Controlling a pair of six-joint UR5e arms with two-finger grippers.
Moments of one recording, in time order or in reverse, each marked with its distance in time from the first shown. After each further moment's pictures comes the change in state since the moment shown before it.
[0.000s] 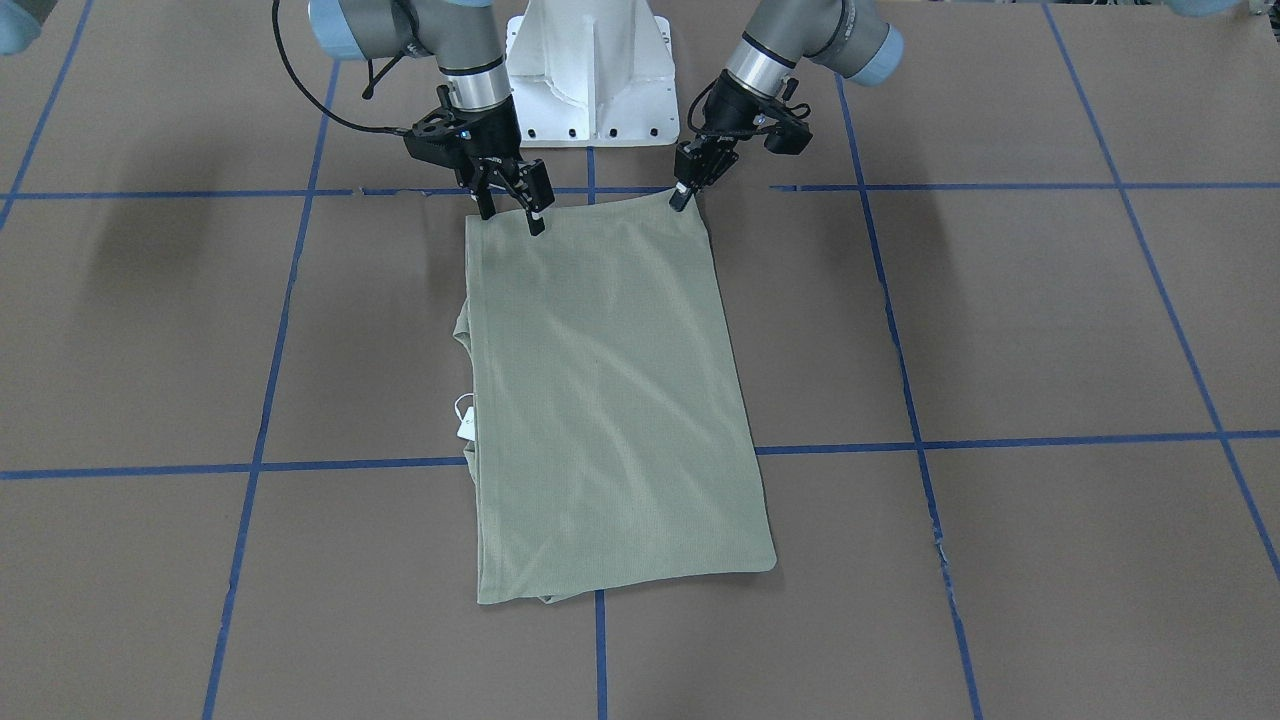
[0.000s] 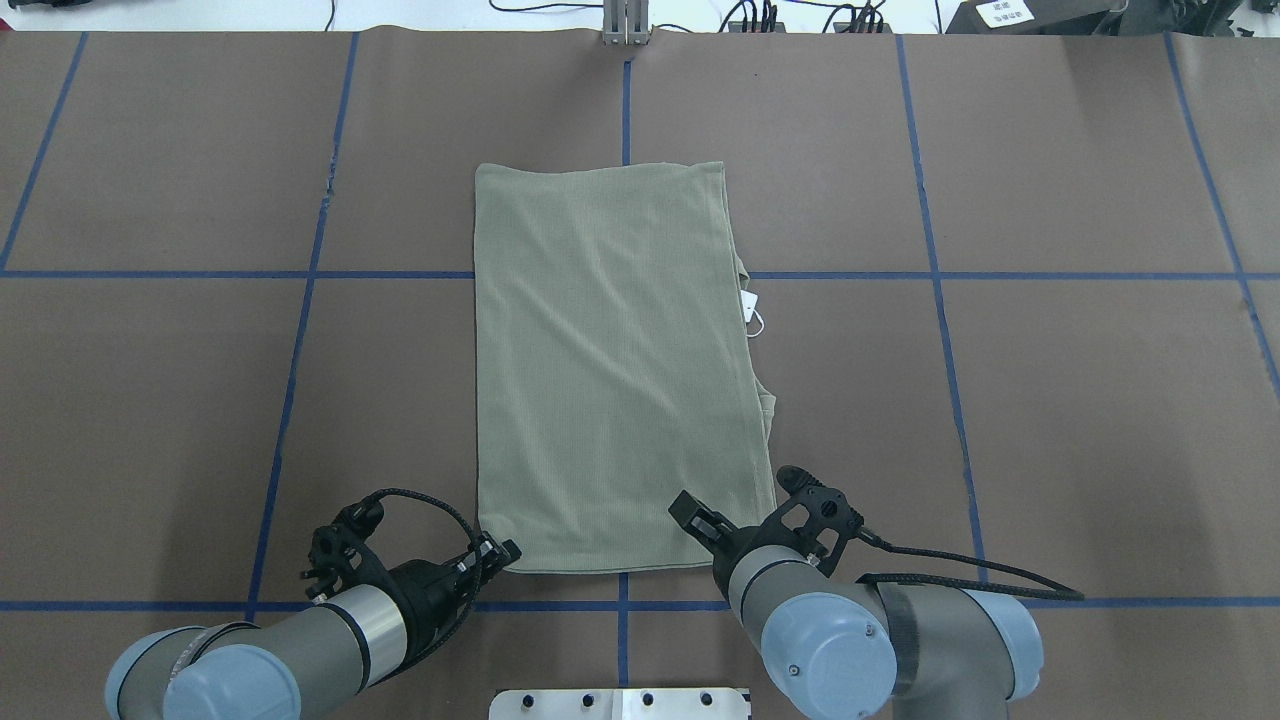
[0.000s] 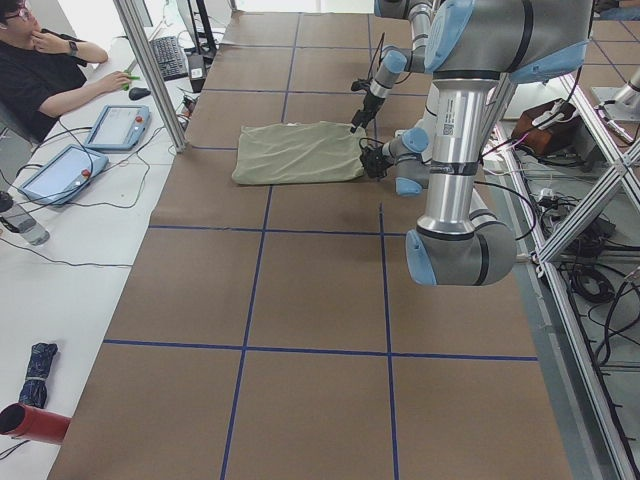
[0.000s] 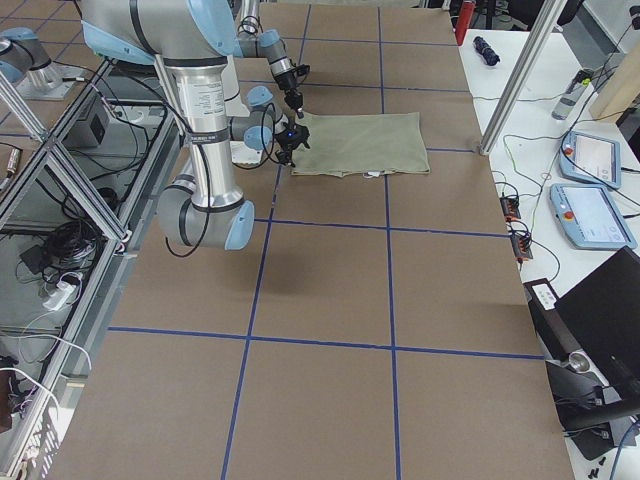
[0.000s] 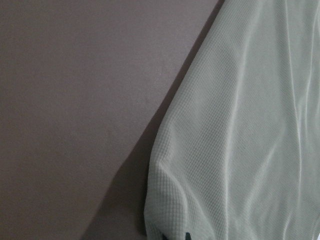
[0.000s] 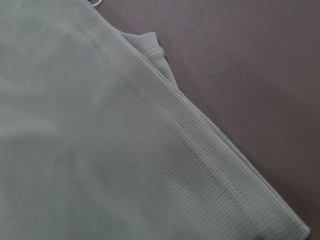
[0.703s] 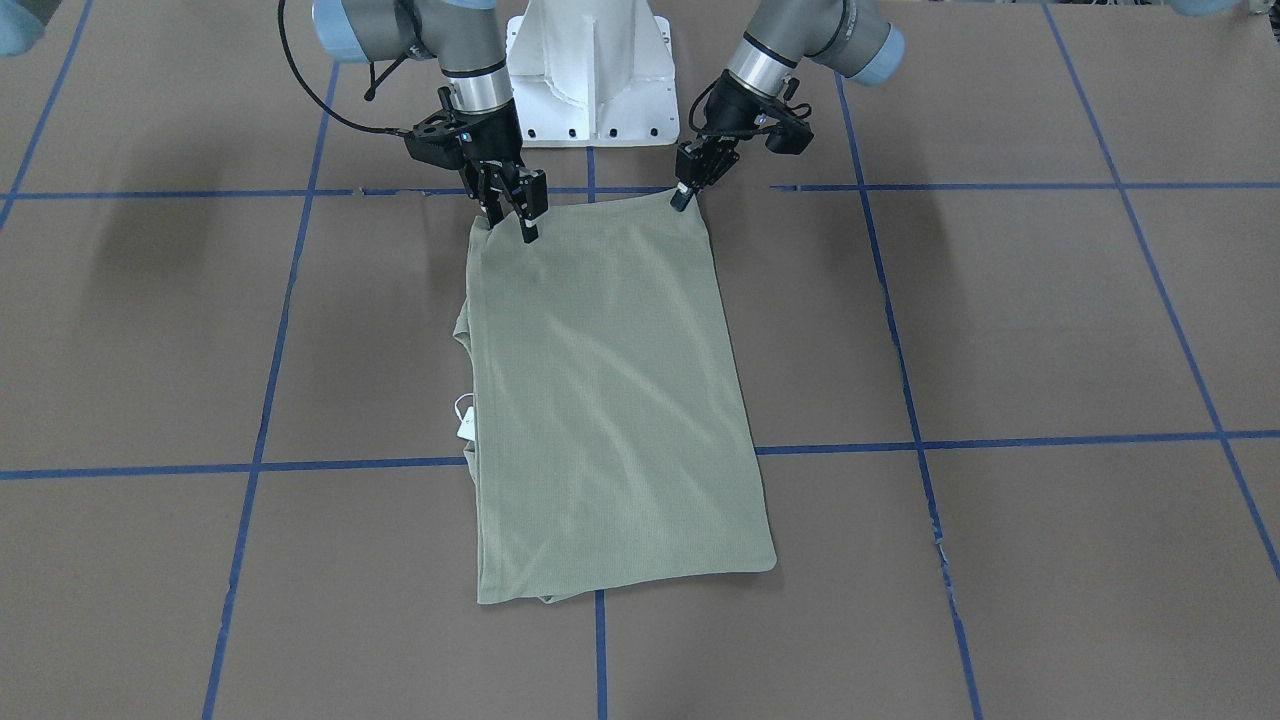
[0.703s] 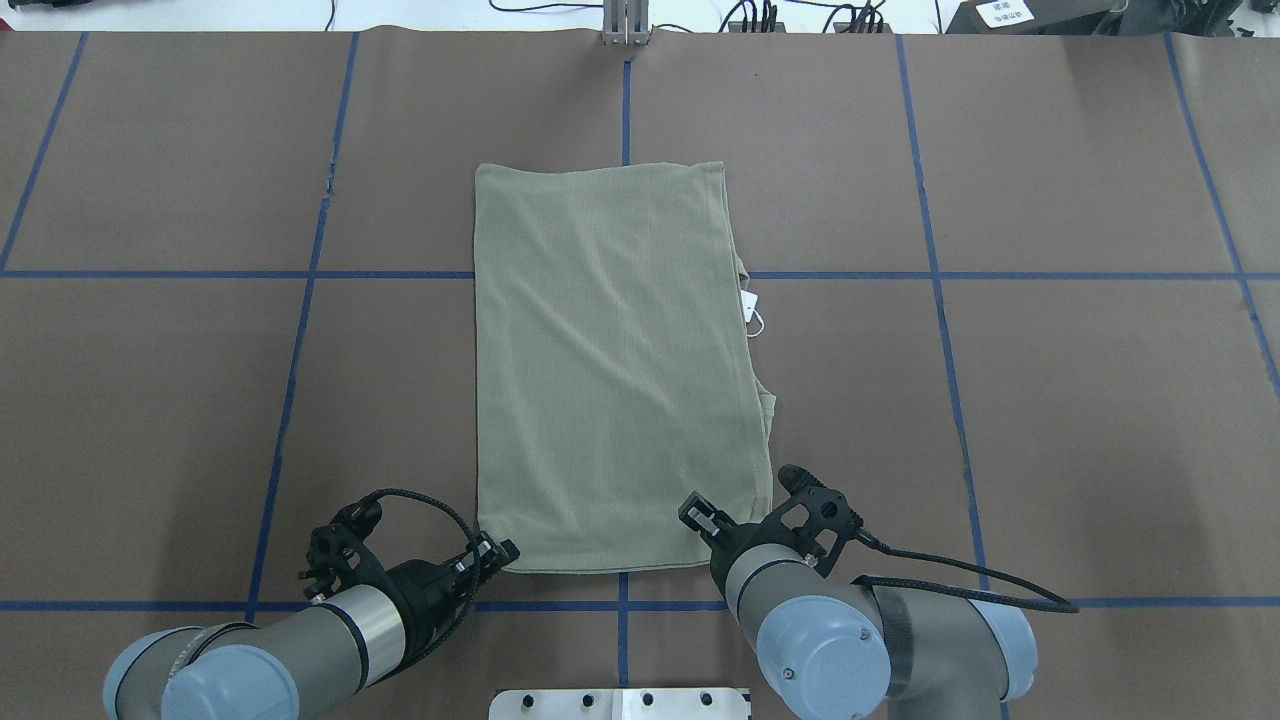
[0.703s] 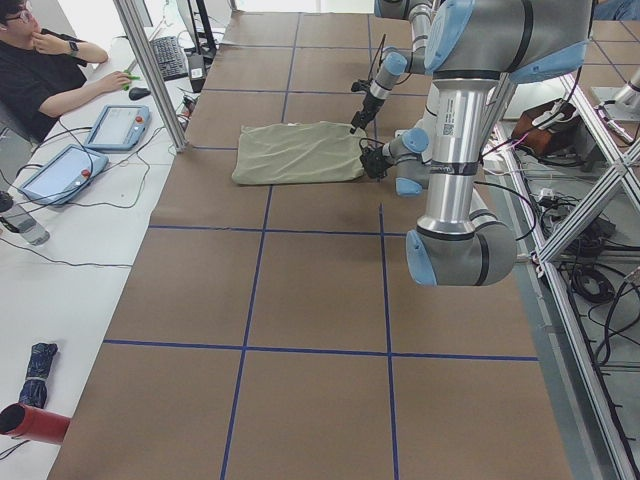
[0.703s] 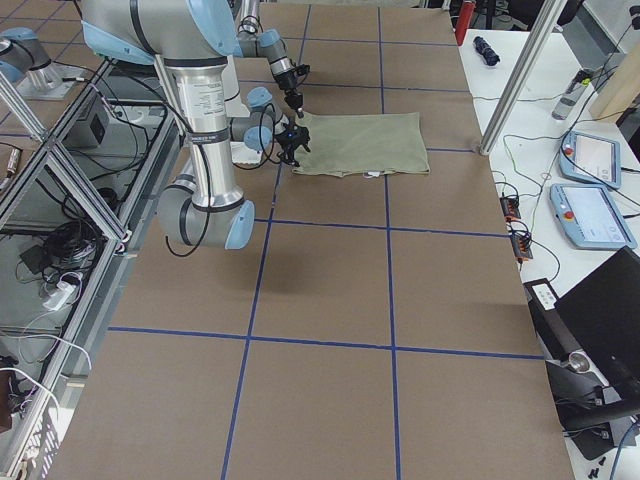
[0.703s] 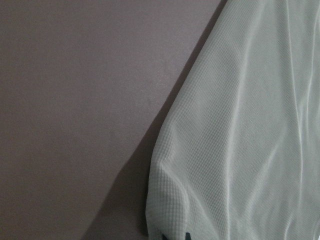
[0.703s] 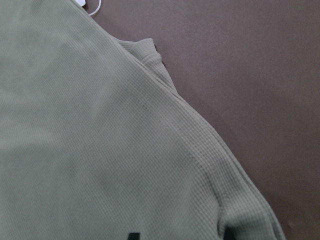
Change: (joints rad) left arm 0.000 0.003 -0.001 -0.001 0.001 0.000; right arm -0.002 0.008 -0.011 0.006 -0.033 0.045
